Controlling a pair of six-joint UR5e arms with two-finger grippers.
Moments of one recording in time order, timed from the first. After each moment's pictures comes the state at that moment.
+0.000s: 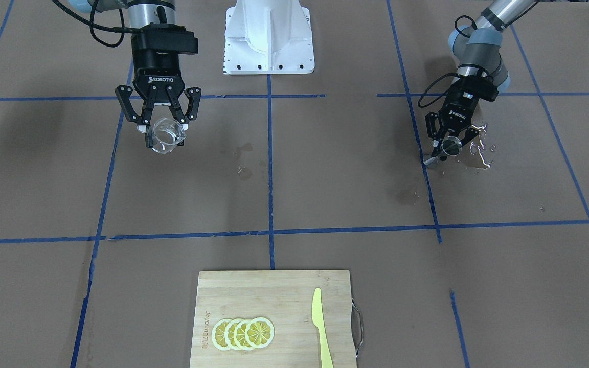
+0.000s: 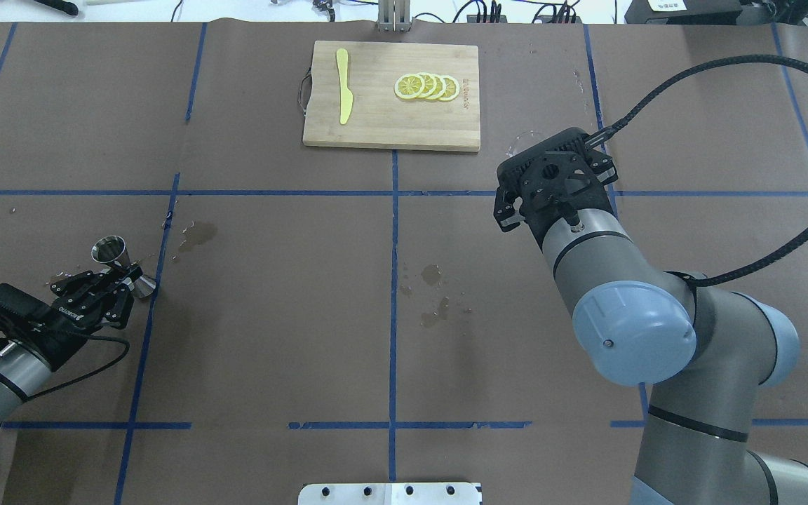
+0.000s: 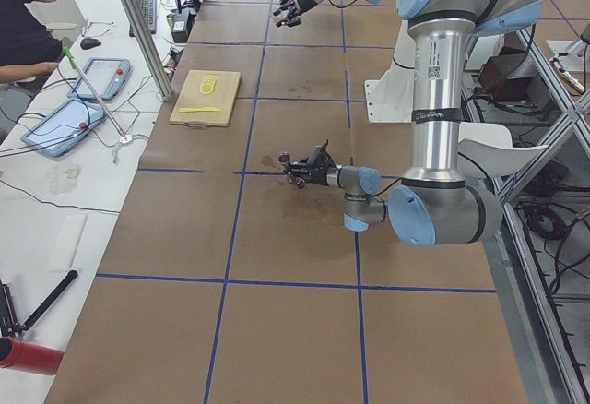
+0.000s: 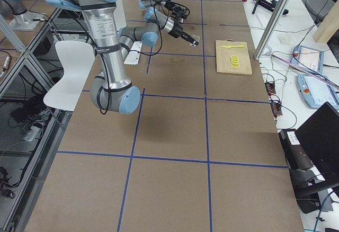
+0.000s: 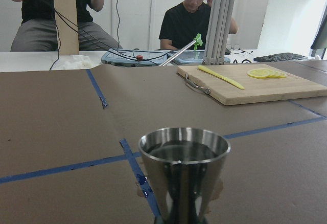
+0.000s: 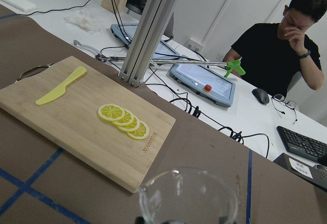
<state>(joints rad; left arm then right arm) -0.26 -1.53 -1.39 -3.41 -0.84 -0.75 0.39 -1.23 2.11 -1.40 0.89 0.69</state>
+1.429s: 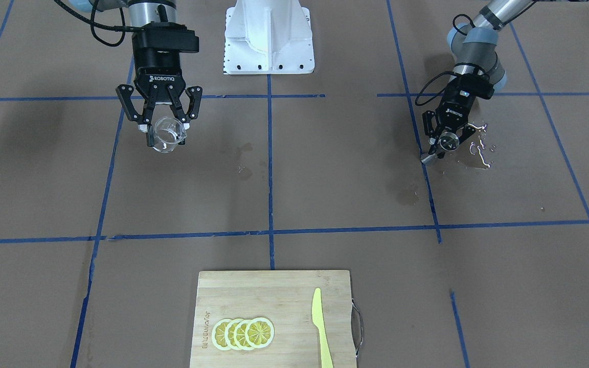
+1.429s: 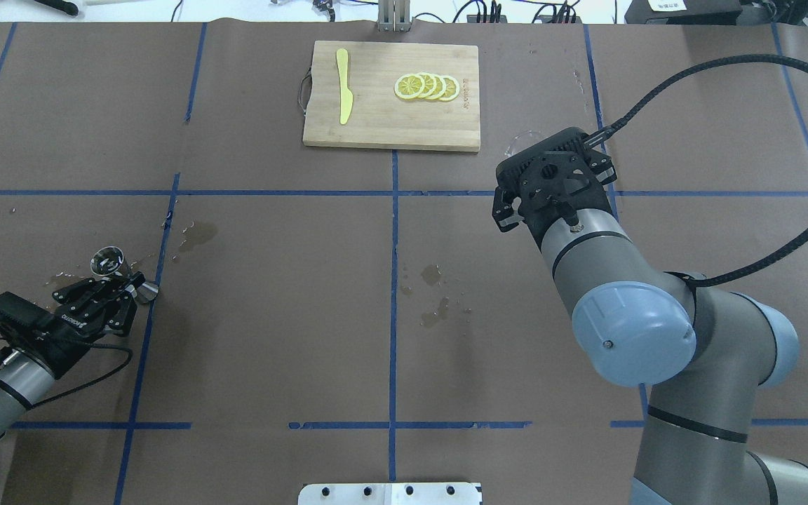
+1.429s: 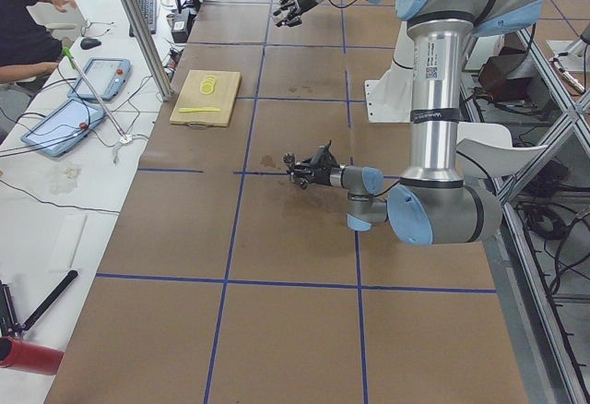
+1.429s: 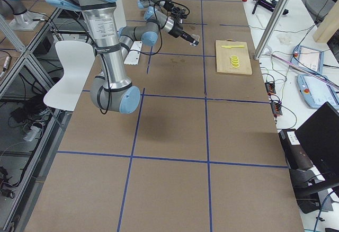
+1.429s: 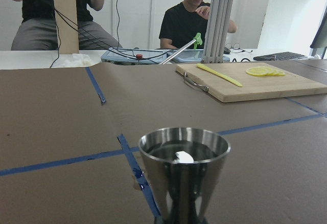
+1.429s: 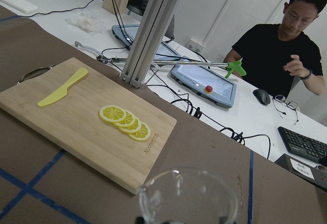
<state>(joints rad) -0.23 -1.53 -1.39 -3.40 -0.80 -0.75 0.38 -1.23 2.11 -1.40 0.89 0.69</state>
